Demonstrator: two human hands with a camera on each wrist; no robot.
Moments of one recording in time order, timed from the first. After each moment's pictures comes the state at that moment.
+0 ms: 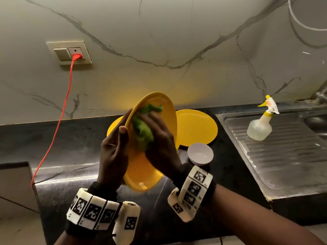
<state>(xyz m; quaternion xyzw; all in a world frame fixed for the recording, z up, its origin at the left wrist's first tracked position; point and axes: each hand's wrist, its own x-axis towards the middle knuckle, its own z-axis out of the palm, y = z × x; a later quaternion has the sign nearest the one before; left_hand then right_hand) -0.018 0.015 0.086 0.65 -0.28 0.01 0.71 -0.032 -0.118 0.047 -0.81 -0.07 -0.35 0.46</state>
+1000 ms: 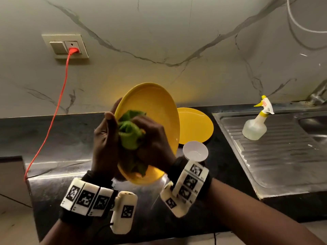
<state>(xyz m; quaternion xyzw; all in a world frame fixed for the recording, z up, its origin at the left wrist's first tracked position) -0.008 0.007 0.092 0.62 -0.26 0.02 0.74 -0.035 -0.119 0.069 -0.76 -0.16 -0.31 0.54</state>
